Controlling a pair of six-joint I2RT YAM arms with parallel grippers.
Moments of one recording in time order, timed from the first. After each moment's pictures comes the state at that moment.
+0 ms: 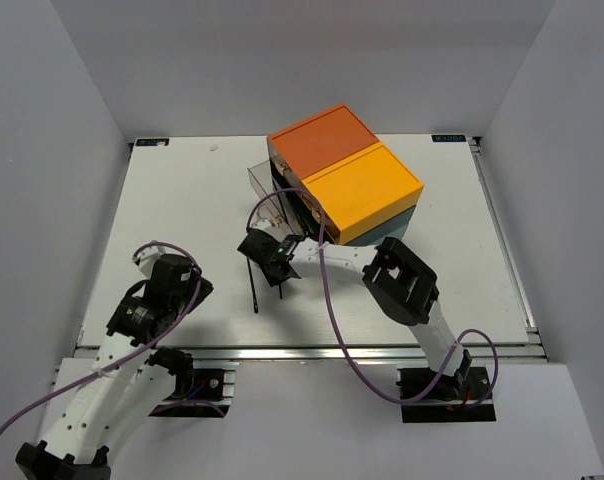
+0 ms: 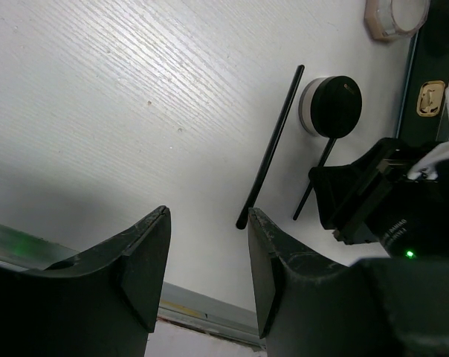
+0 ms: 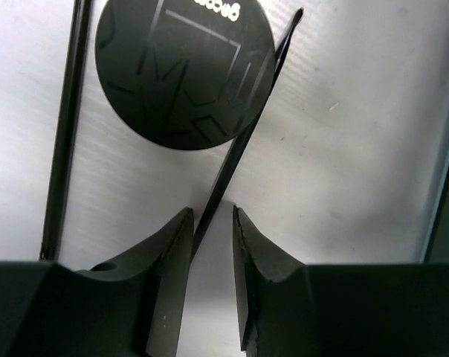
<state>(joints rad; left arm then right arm) -0.38 0.61 0.65 -0.89 -0.30 -1.00 1.10 2.13 1.59 -0.57 0.35 0.42</state>
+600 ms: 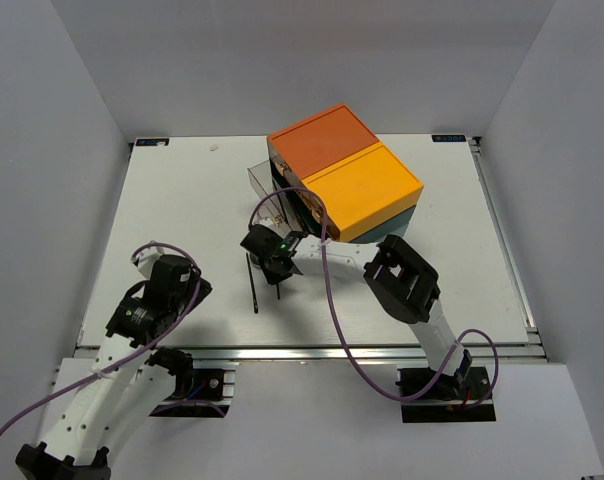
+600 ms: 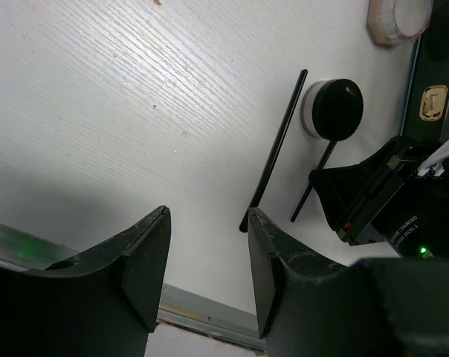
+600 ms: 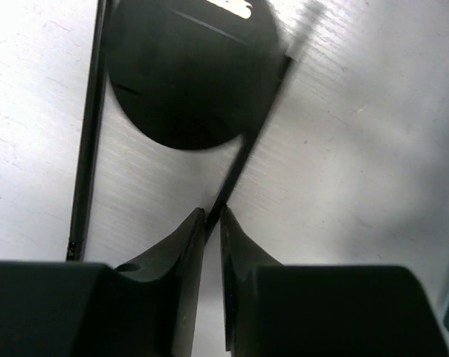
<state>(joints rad) -0.38 0.60 0.65 -0.90 -0.32 -0.99 1.08 2.14 1.59 -0.56 0.25 0.46</state>
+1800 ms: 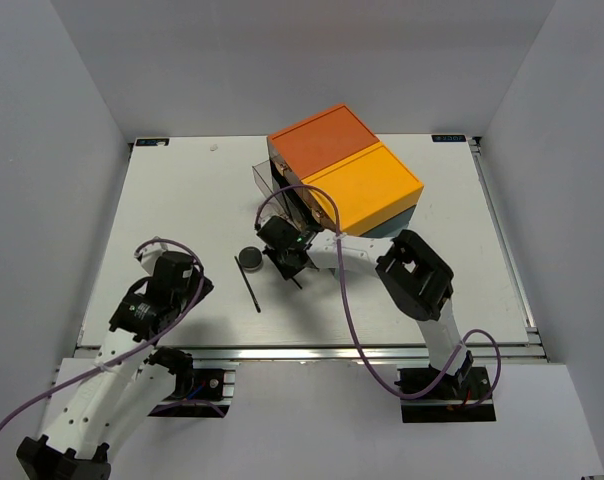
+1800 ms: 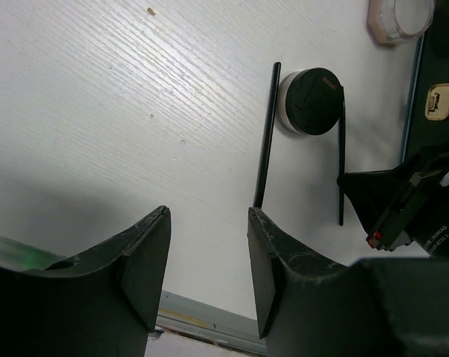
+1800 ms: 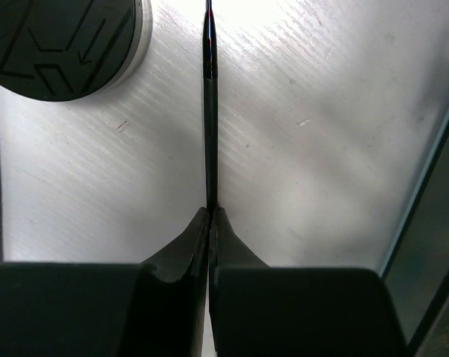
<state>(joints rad) -0.38 0.63 0.65 -0.86 -0.33 -0.95 0.99 2.07 1.48 -0.47 0.16 0.21</state>
